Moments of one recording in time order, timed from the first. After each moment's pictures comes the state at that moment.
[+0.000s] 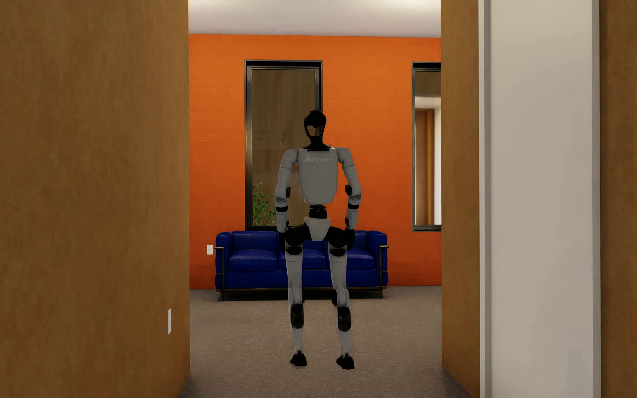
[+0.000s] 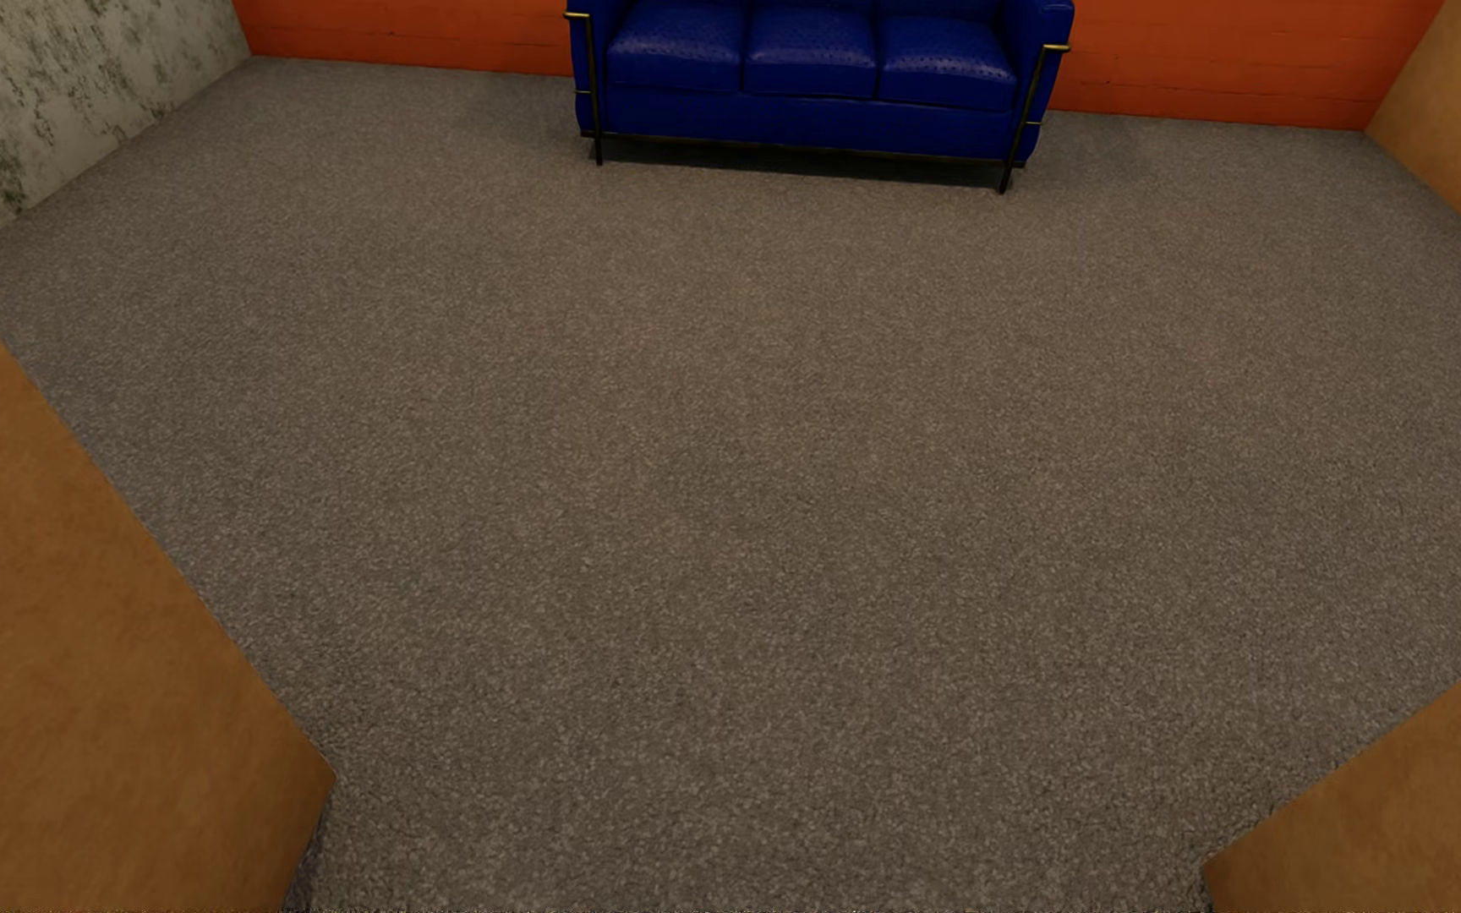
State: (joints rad) body 0.04 0.11 -0.01 -0.06 -0.08 -0.09 0.00 0.00 0.01 0.47 0.22 0.28 0.27 -0.31 -0.24 0.29 -0.24 0.00 0.00 -0.43 0.40 0.76 0.79 0.00 0.00 0.00 0.00 0.00 0.00
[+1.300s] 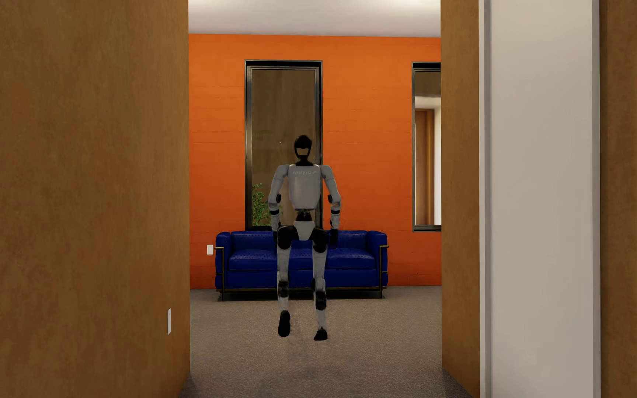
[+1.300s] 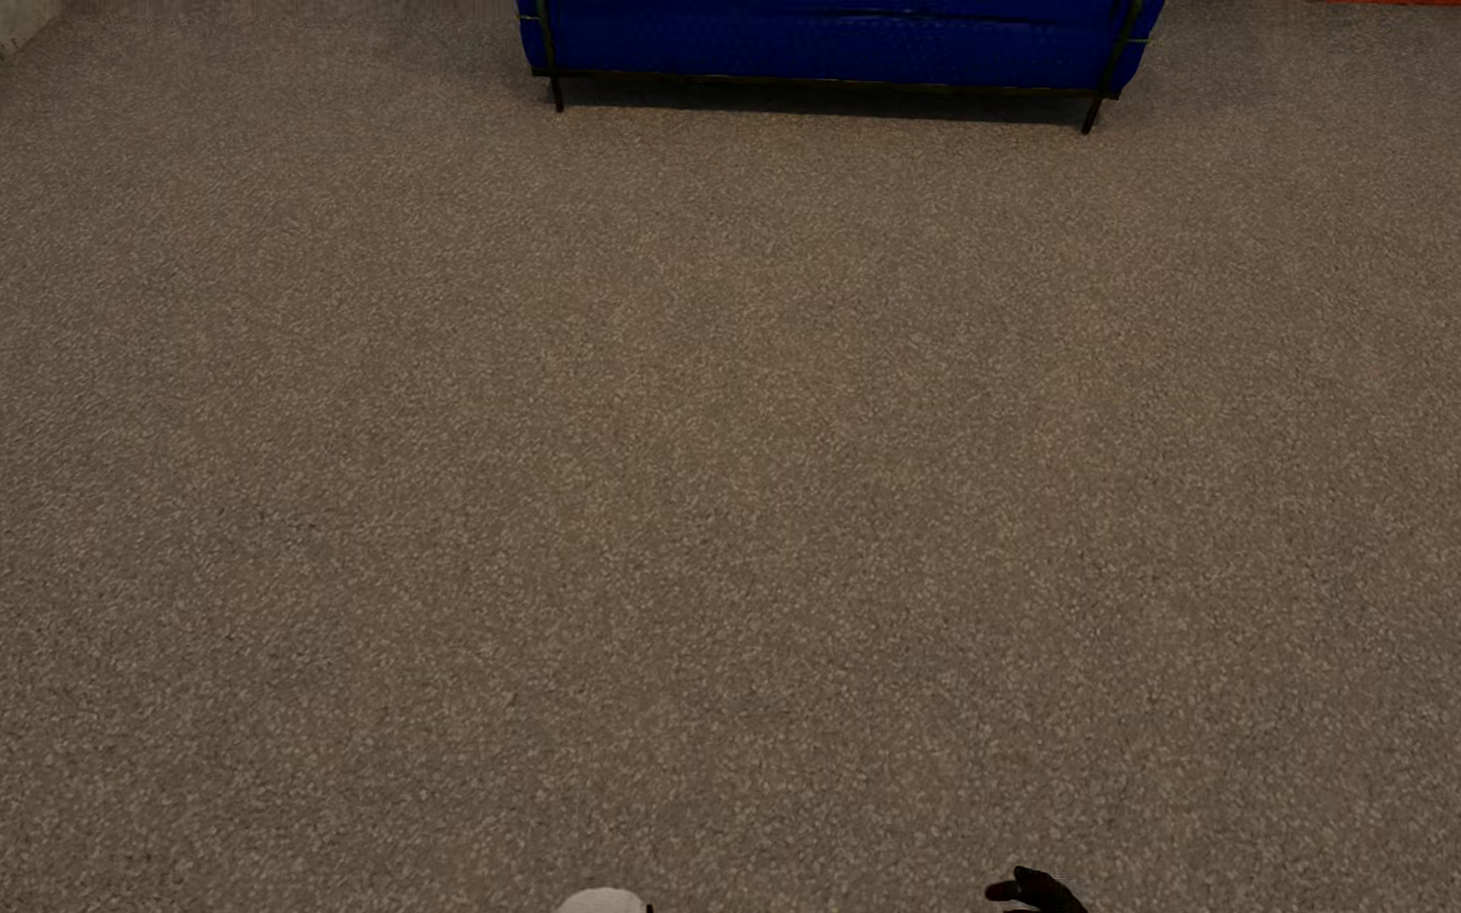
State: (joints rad) body -0.46 -0.08 0.00 -0.03 0.00 -0.05 0.00 0.00 0.12 1.25 0.64 0.24 0.26 0.12 -0.27 0.32 -0.27 0.00 0.00 -0.47 0.19 0.63 0.58 0.00 0.00 0.00 0.00 0.00 0.00
